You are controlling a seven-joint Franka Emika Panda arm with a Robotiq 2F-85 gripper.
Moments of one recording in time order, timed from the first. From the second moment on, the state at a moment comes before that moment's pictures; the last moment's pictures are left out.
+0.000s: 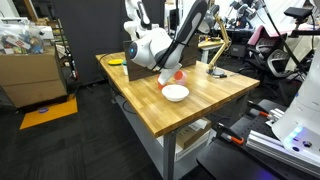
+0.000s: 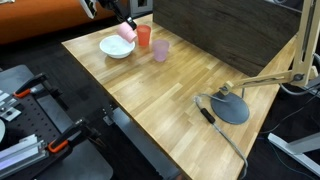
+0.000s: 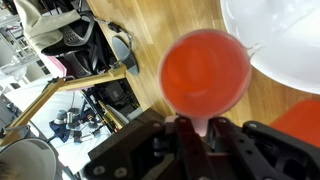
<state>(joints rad) 0.38 0.62 0.09 -1.90 -1.08 1.84 1.43</state>
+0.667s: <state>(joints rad) 0.38 0.62 0.10 -1.90 -1.13 1.81 1.43</state>
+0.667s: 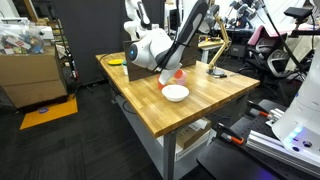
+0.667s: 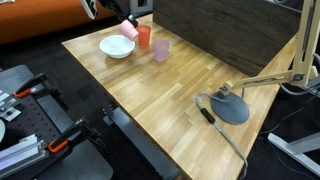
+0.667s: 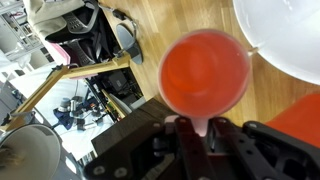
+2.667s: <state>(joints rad) 0.38 0.62 0.11 -1.90 -1.16 1.75 1.43</state>
